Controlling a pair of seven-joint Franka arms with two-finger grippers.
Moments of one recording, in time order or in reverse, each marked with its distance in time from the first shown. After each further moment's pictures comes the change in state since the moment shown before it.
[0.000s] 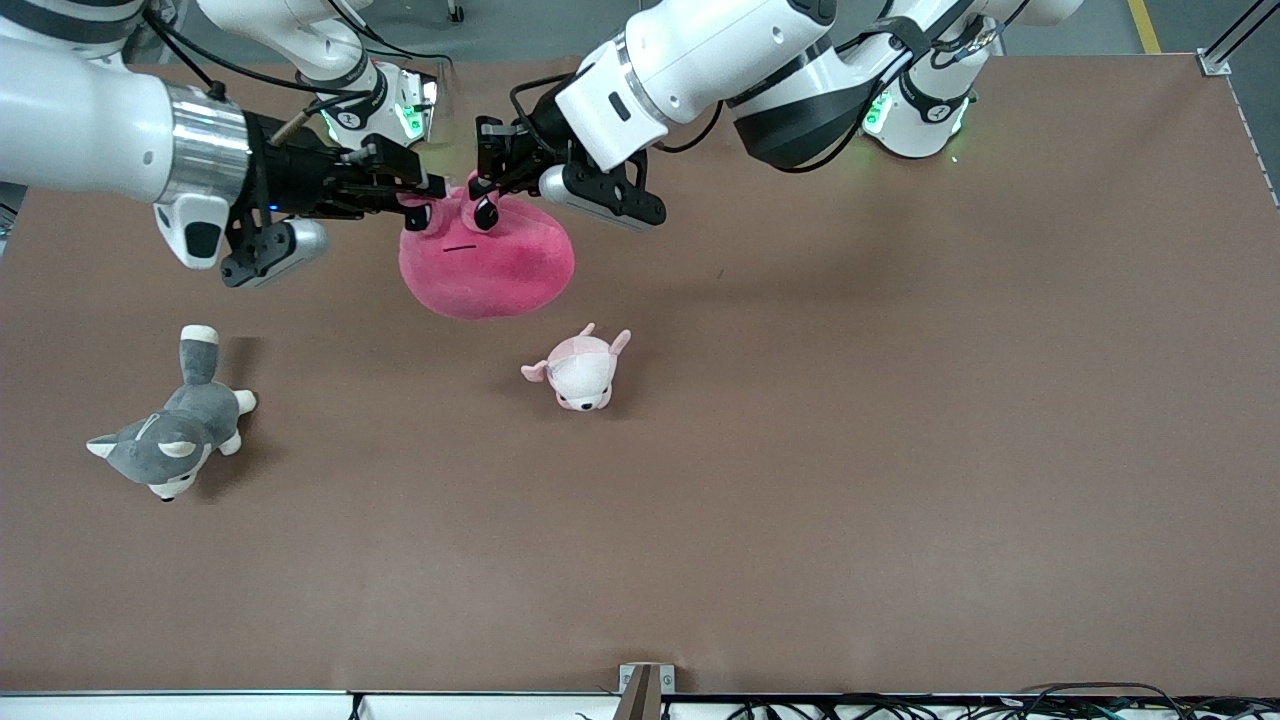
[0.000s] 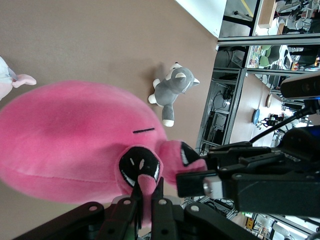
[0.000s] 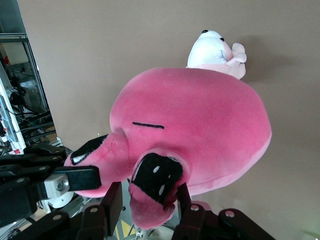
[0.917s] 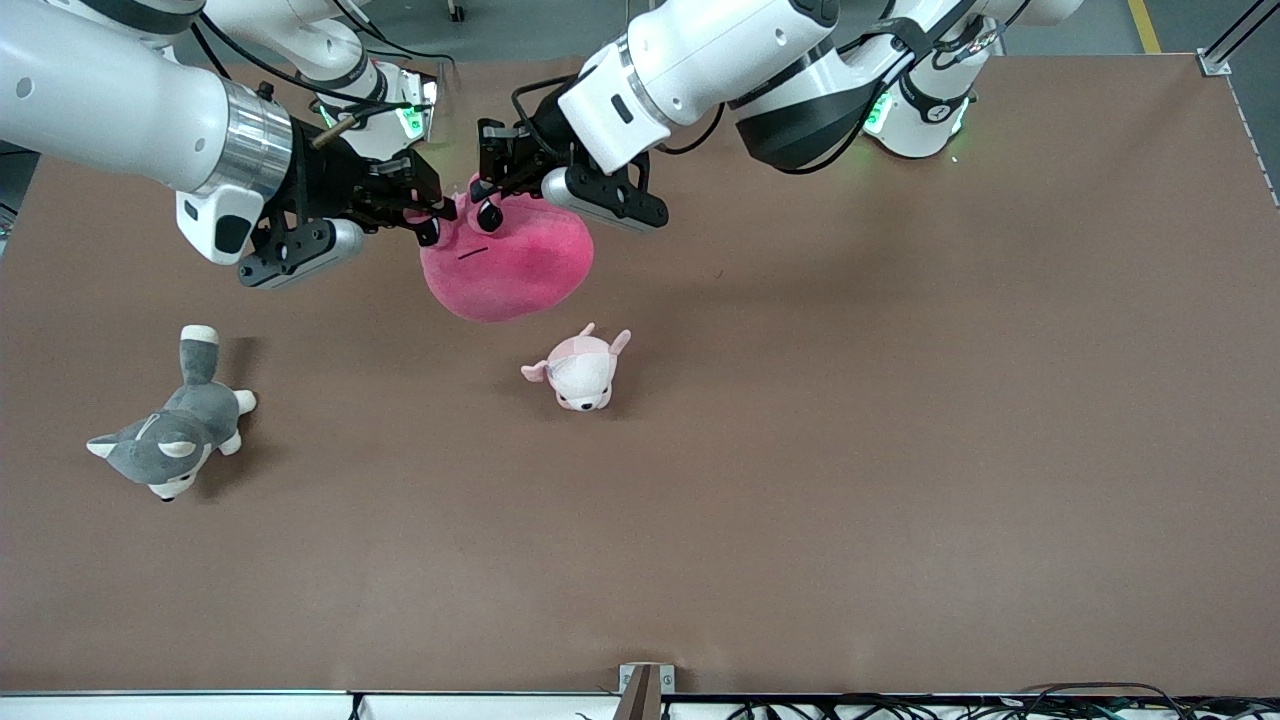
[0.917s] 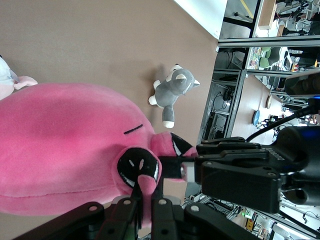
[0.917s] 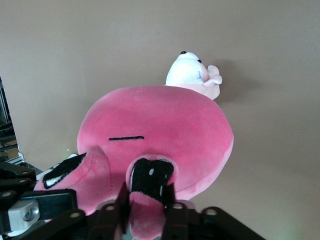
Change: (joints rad) left arm 0.003 0.000 0.002 0.000 0.000 0.000 0.000; right arm 0.058 0.000 -0.003 0.002 -0.148 0.072 0.000
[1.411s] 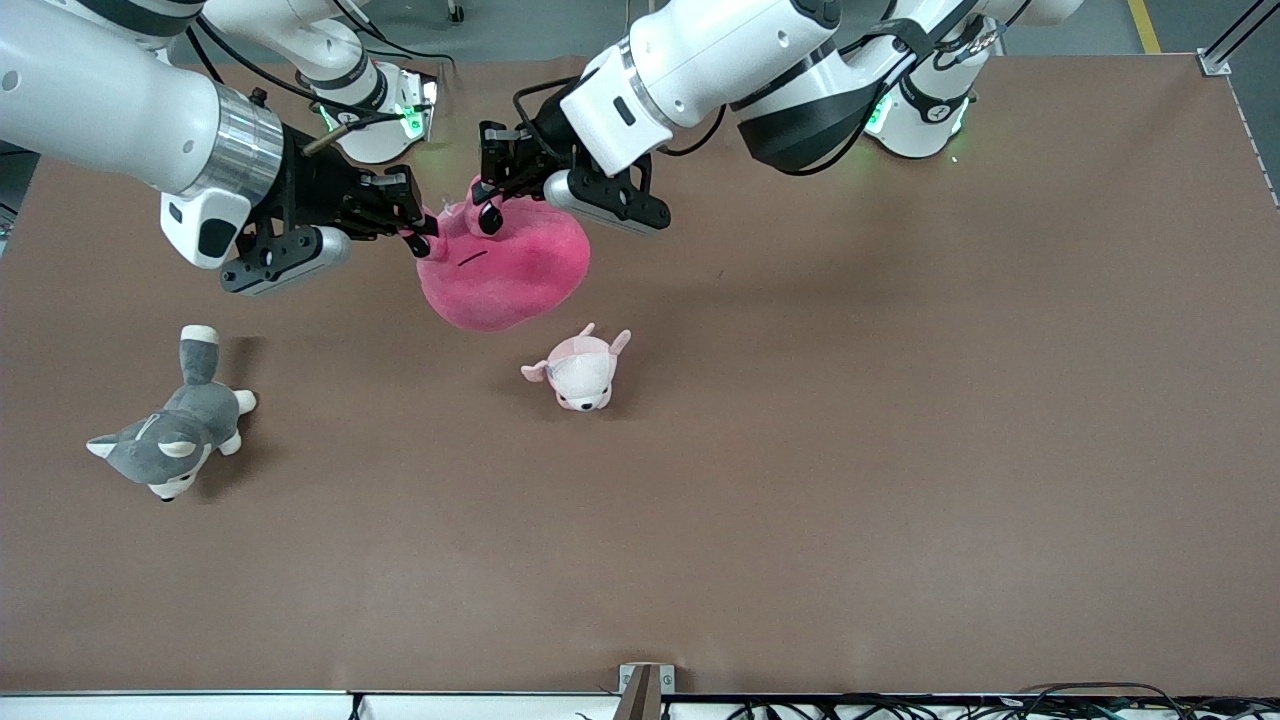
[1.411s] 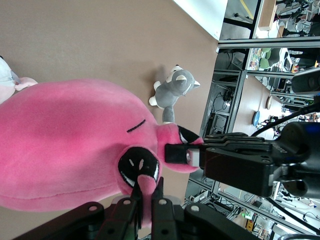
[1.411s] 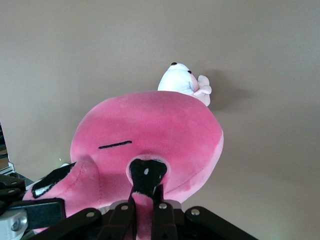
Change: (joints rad) left arm 0.002 0.000 0.001 0.000 0.000 0.000 0.000; right arm 0.000 0.000 -0.005 0.003 -0.034 0.021 0.000
